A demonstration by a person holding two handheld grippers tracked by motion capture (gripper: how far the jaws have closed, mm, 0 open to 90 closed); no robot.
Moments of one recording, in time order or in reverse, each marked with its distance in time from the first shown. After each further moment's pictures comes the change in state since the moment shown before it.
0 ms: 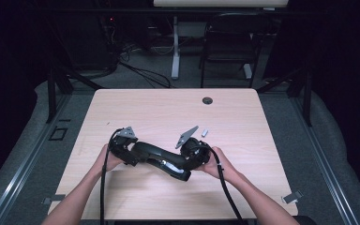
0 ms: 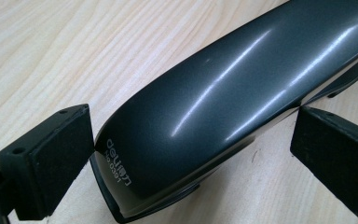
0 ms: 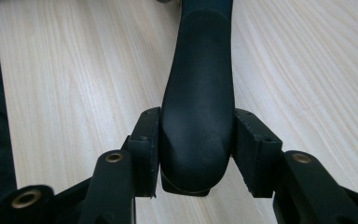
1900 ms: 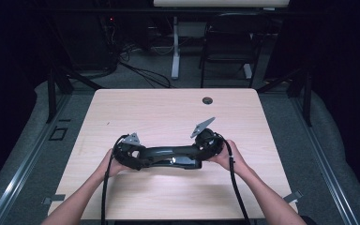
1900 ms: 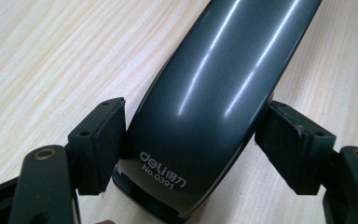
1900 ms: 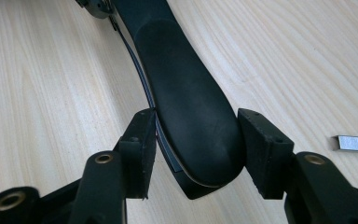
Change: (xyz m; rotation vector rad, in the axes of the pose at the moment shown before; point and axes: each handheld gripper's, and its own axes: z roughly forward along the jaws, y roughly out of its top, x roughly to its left) left arm -0.026 -0.002 0.009 0.024 -0.012 0.047; right arm -0.040 -0.023 -0.020 -0.014 -0.051 0.071
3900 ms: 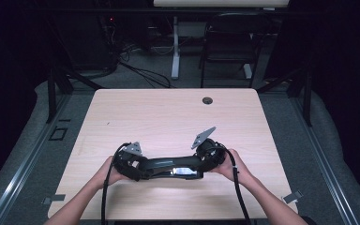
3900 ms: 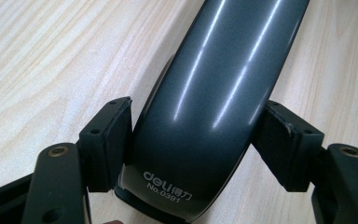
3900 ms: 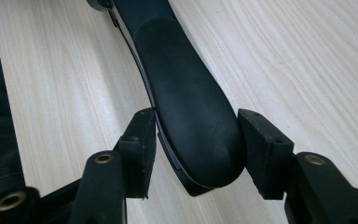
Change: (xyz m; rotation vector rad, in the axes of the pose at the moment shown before) left arm -0.031 -0.002 -0.010 0.088 -0.069 0.032; right arm 0.030 -0.012 -0.009 0.022 0.034 -0.023
